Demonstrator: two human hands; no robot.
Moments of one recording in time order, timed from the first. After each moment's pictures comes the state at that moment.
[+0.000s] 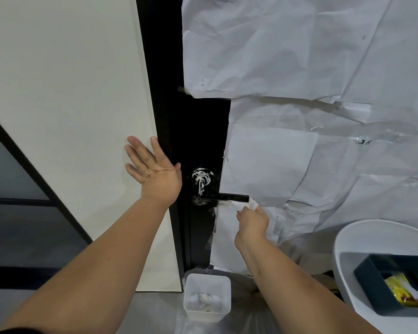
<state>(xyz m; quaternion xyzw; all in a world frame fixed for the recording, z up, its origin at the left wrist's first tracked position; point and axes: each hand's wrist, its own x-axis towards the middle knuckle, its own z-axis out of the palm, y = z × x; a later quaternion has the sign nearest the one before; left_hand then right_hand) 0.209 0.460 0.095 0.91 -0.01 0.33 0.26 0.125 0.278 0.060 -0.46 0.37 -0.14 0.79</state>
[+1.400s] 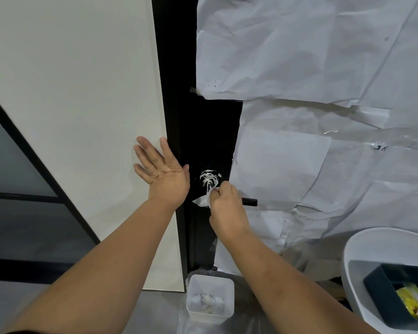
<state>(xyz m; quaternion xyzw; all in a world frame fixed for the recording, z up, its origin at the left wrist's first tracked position) 0.210 0.460 0.091 0.91 0.00 0.33 0.25 0.139 0.324 0.086 -0.97 -0.07 -0.20 0.09</state>
